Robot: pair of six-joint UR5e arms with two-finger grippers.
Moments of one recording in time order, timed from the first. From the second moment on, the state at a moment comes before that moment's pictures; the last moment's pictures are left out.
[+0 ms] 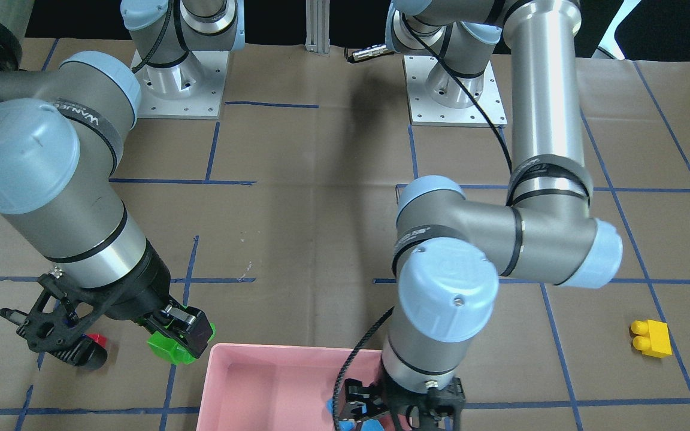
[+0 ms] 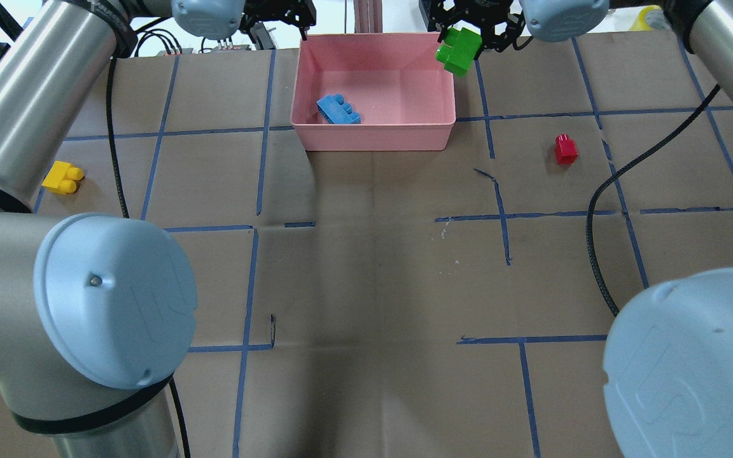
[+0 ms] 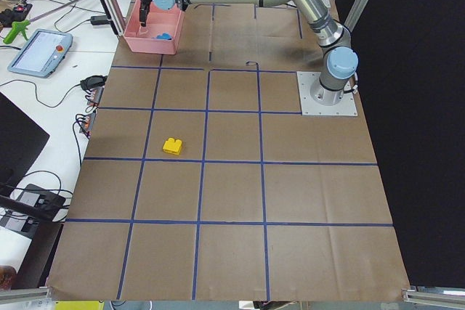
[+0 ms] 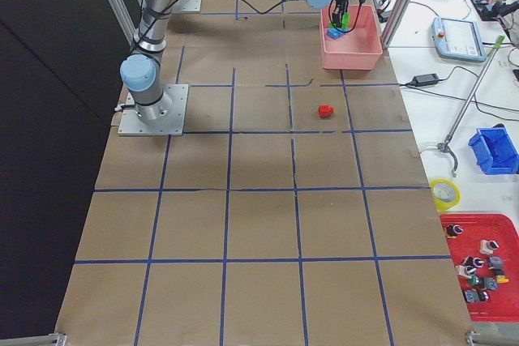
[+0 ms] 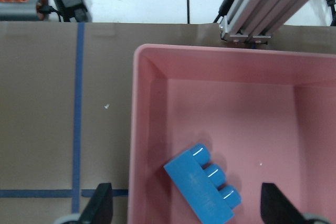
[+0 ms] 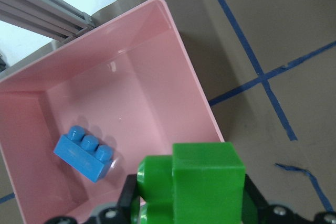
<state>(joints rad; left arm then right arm) -1.63 -2.27 -0.94 -1.26 1.57 -0.01 1.66 -1.07 1.20 -2.00 -1.44 0.57</state>
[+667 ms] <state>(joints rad) -1.33 -2.16 -1.11 -1.32 1.56 0.47 1.78 -0.91 1.11 -2.08 -1.45 0.65</state>
